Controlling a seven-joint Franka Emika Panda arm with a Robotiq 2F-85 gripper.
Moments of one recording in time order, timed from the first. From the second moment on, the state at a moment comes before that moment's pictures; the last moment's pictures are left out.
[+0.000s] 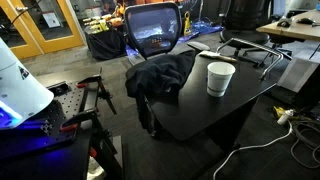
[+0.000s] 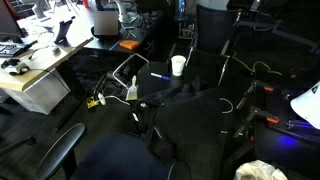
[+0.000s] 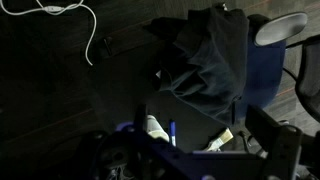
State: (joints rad) arm -0.05 -0.62 -0.35 -2.50 0.09 1.95 -0.30
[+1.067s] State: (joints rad) arm -0.05 -0.54 -0.26 -2.49 0.09 1.99 -0.30
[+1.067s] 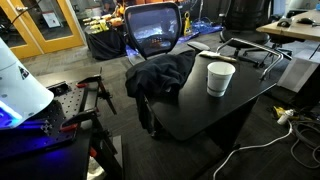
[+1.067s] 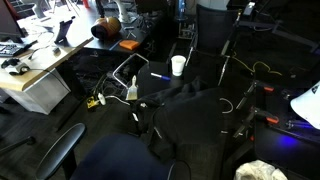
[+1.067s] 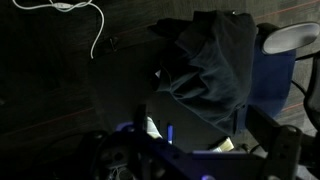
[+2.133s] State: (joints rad) arm -0.03 -0.11 -0.05 -2.32 -0.01 2.35 -0.15
